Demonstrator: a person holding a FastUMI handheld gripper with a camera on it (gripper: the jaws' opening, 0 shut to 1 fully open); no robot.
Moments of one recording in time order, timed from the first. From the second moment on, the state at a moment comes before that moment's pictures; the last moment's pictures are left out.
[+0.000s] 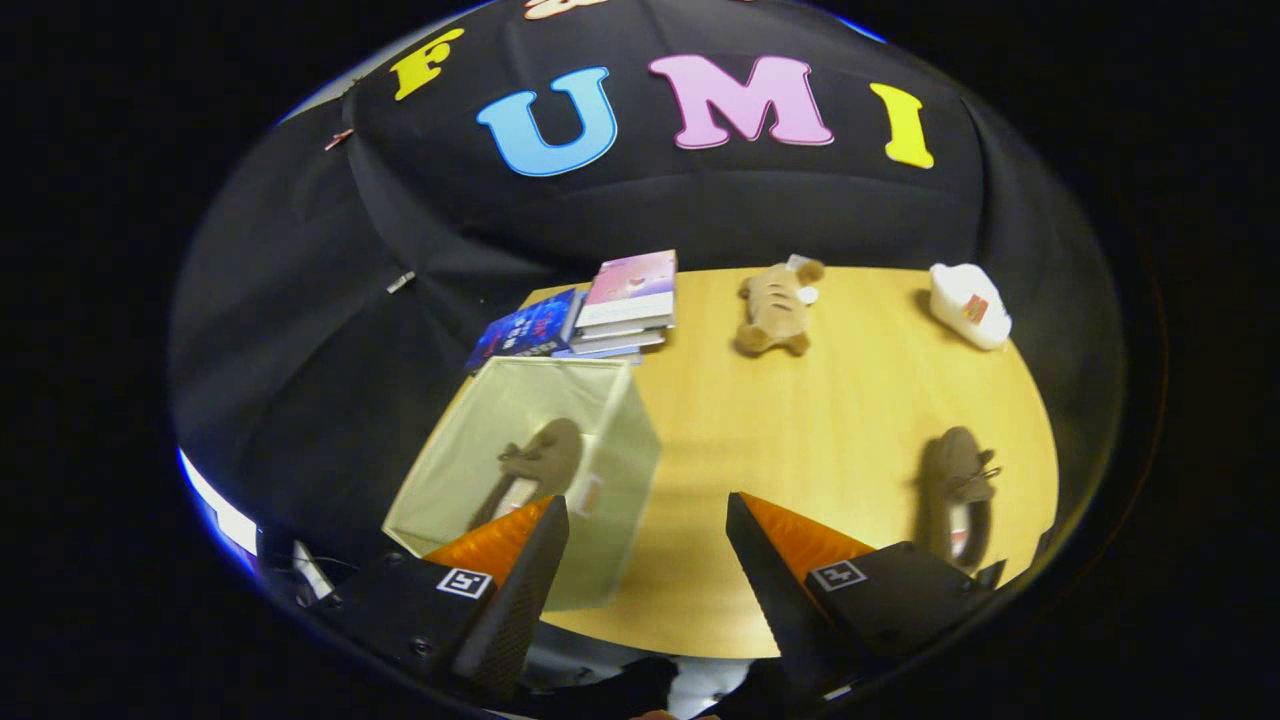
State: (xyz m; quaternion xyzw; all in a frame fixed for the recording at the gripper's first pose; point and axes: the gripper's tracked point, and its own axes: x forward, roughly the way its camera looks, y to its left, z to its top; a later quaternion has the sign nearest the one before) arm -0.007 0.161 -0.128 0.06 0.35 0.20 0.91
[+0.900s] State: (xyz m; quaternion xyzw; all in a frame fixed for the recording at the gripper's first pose) arm 0.043 -0.144 -0.291 0.03 0.41 0.05 0.91
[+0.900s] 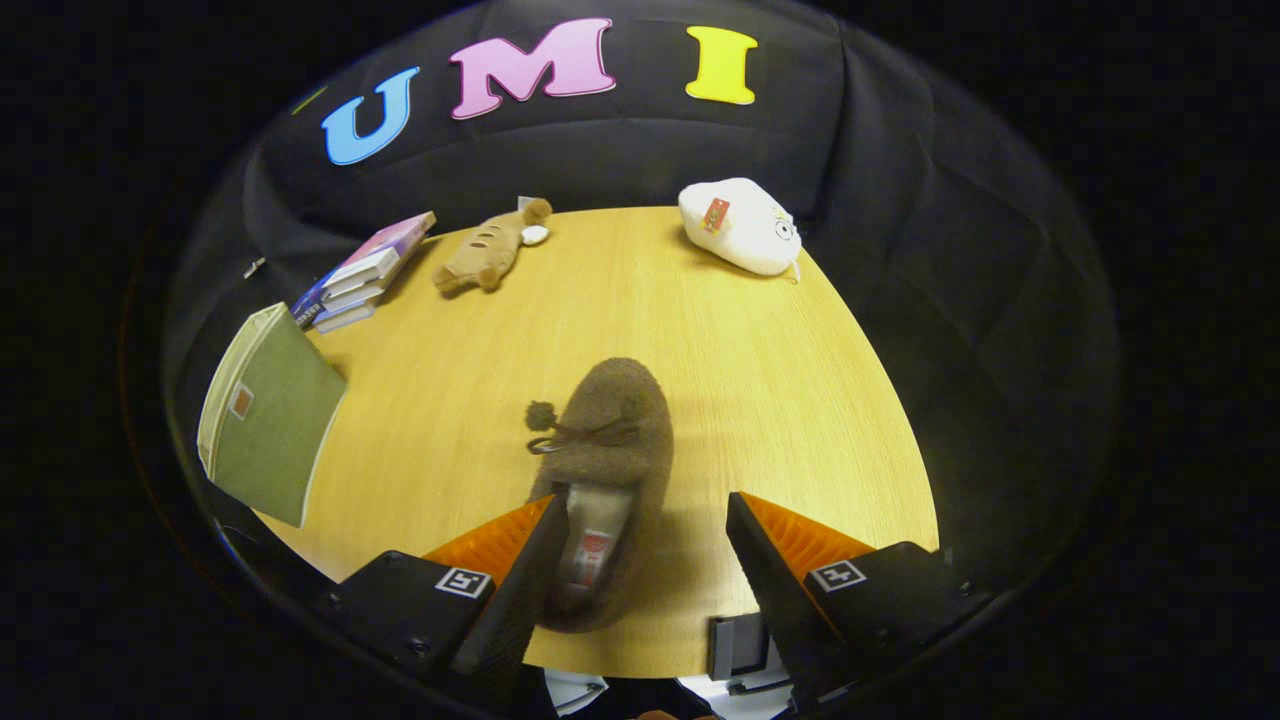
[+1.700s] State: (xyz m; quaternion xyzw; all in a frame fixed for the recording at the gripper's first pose) arm 0.075 -0.134 -0.340 0.08 0.47 0.04 0.88
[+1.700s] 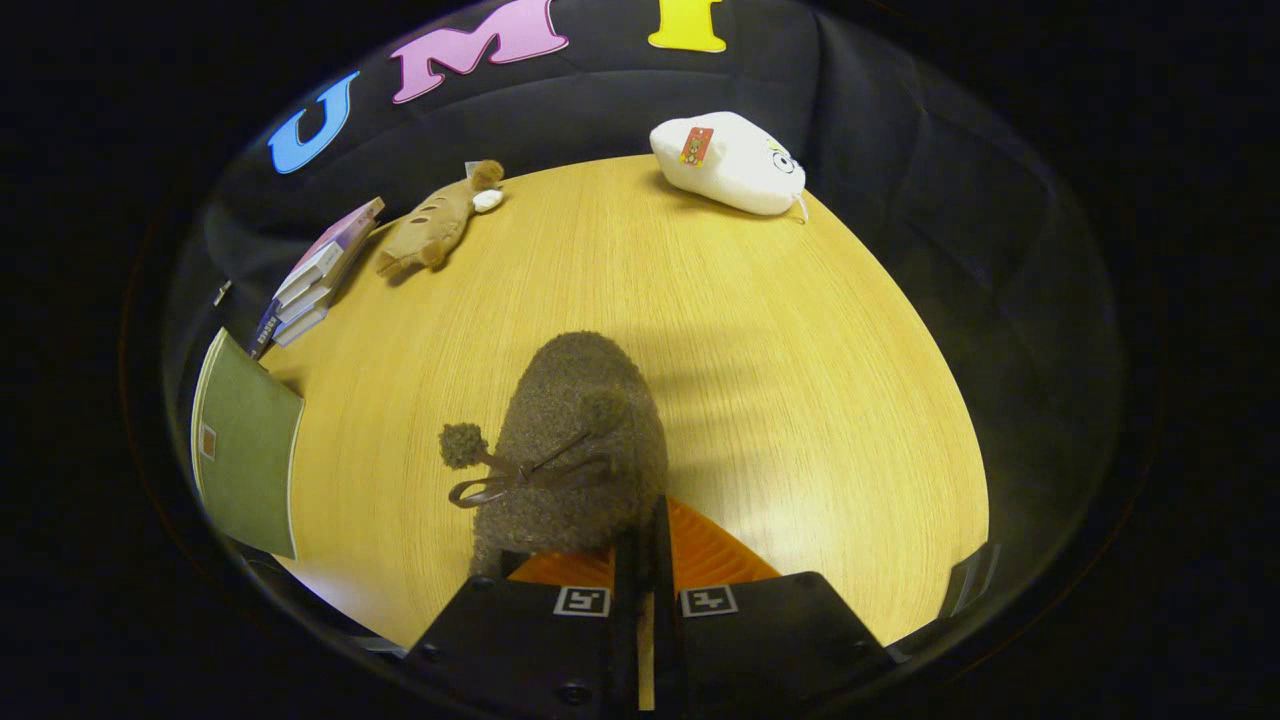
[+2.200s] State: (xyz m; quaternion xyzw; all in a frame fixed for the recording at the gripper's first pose) arm 0.044 -0.074 -0.243 0.17 0.46 0.03 0.87
